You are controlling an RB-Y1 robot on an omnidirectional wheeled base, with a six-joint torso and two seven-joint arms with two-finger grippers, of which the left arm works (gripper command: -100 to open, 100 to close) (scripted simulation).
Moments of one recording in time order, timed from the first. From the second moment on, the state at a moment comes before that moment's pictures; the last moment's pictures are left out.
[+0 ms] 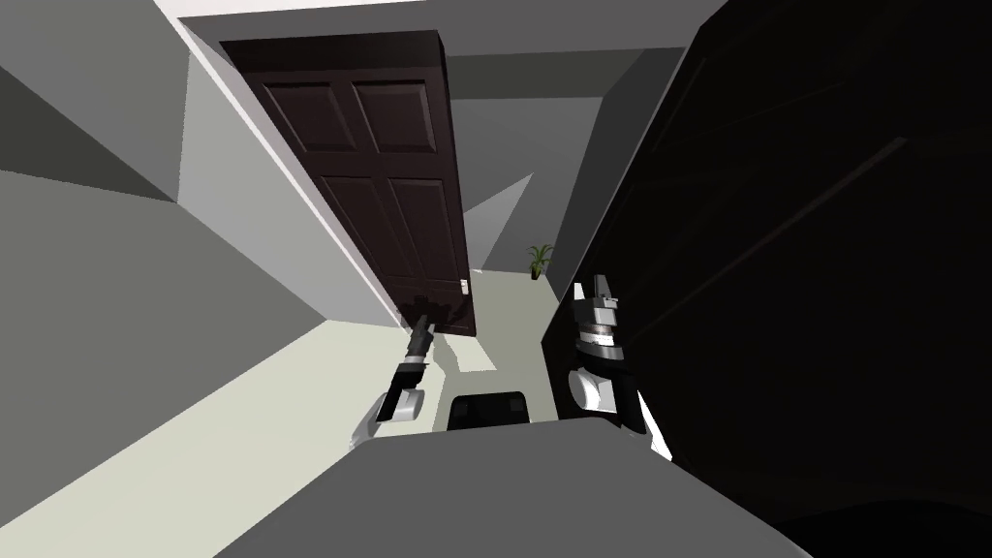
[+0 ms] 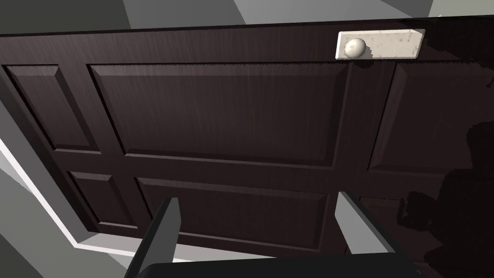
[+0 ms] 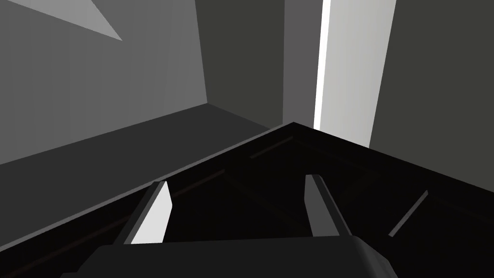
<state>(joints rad) 0.24 0.19 -0.08 -1.40 0.13 -0.65 0.03</state>
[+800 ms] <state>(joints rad) 0.18 0.22 -0.09 -1.21 0.14 -0.70 0.08</state>
